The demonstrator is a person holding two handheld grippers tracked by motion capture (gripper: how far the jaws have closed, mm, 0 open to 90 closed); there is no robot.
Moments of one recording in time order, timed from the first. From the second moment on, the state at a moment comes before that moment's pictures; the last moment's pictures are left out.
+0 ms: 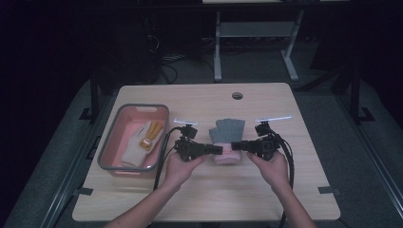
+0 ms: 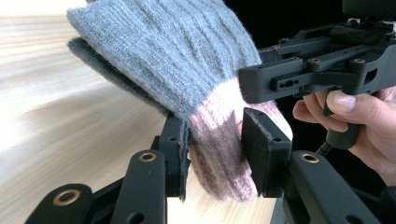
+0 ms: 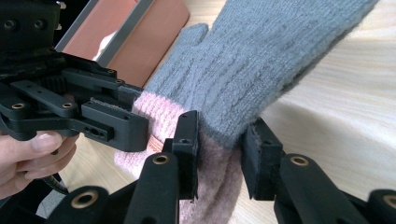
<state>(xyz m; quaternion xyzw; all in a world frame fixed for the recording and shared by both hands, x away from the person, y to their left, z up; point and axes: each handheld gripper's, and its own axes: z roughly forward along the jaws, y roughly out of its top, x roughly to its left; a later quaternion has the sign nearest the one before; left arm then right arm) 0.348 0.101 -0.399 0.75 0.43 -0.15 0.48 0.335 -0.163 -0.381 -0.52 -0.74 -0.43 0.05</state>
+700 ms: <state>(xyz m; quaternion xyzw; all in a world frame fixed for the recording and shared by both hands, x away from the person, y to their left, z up) 0.351 0.132 -0.390 0.74 0.44 -0.14 0.49 0.346 -0.132 -0.373 -0.50 -0.75 -0.44 0.06</state>
